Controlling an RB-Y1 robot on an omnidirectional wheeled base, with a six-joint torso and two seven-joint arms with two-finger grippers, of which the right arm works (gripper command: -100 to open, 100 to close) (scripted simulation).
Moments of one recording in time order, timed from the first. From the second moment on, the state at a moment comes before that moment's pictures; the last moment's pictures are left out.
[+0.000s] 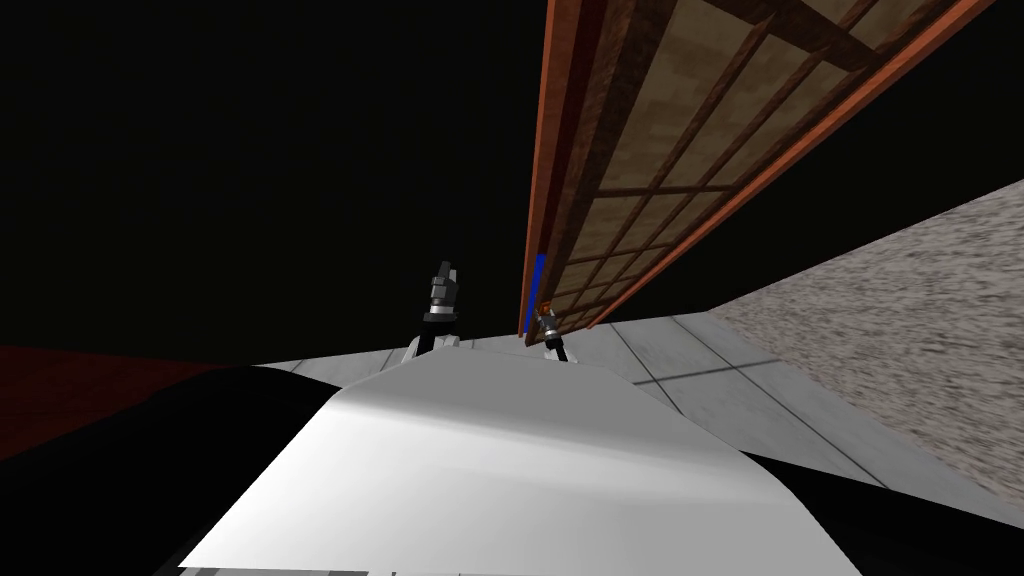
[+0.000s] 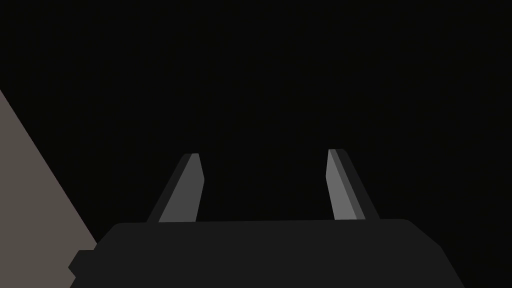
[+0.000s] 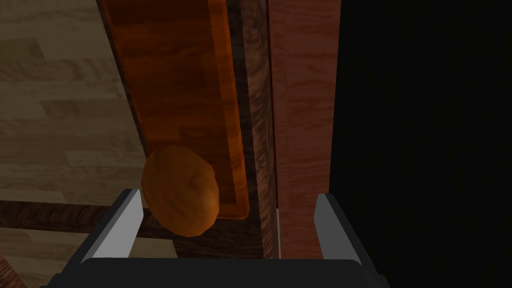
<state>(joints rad) -0.14 -0.04 0.13 -0.63 0.04 -0.83 1.36</state>
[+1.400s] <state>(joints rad) -0.18 -0.08 0.02 -0.56 -0.09 -0.75 1.33</state>
